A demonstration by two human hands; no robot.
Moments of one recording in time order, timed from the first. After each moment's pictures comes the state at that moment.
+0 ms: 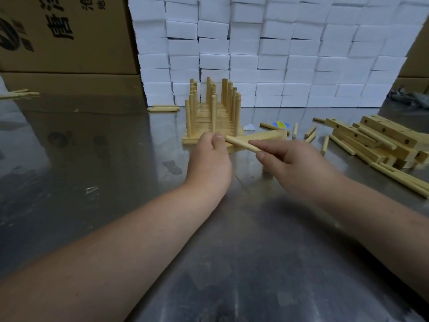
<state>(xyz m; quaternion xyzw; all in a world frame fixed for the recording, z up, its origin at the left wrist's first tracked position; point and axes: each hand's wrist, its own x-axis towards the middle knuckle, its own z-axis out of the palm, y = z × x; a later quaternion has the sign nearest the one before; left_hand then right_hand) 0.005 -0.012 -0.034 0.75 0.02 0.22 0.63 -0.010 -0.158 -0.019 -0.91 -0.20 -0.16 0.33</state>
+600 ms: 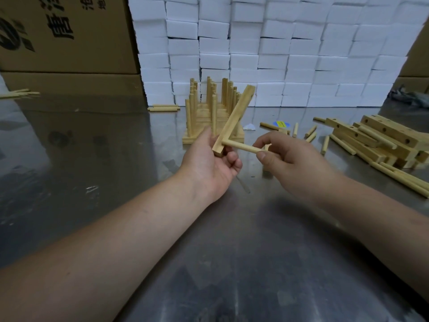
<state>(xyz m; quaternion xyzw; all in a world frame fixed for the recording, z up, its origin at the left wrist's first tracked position) 0.000 -0.008 -0.016 0.40 0.10 -0.07 0.91 -0.012 -0.157 -0.018 -0.90 -0.23 -0.17 0.34</state>
